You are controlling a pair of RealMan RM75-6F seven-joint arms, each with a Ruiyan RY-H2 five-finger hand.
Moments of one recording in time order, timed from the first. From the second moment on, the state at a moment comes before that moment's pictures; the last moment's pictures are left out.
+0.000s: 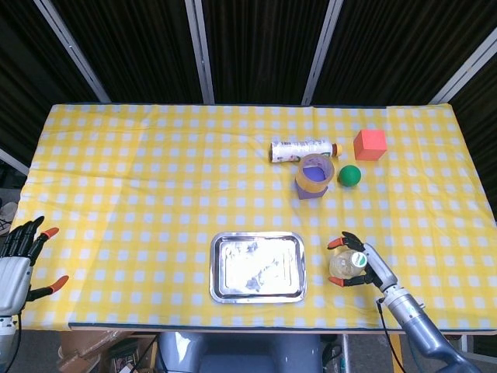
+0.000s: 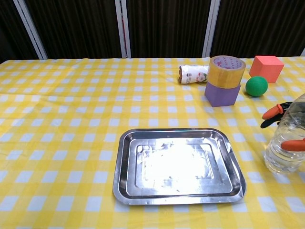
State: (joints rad) left arm -0.05 -1.17 -0.02 -1.64 1.56 1.55 0.00; right arm 0.38 -1.28 0.01 -1.56 -1.48 1.01 0.91
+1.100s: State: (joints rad) left arm -0.05 -1.16 -0.02 -1.65 1.56 1.55 0.00; right arm 0.38 -1.24 0.07 -1.74 -1.42 1.04 0.77
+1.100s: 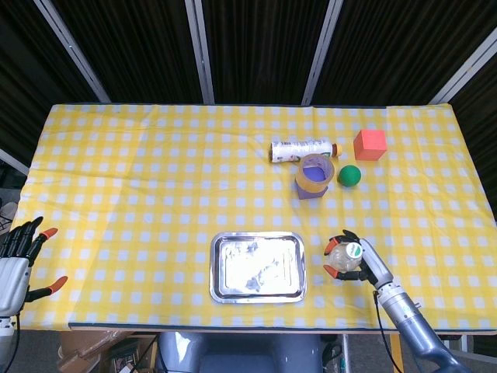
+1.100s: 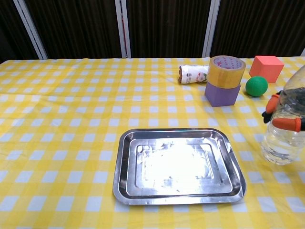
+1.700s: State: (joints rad) left arm -0.04 -1.15 -0.02 -1.65 1.56 1.55 -0.03; right arm 0.44 -1.29 0.14 -2.06 -1.23 1.03 0.41
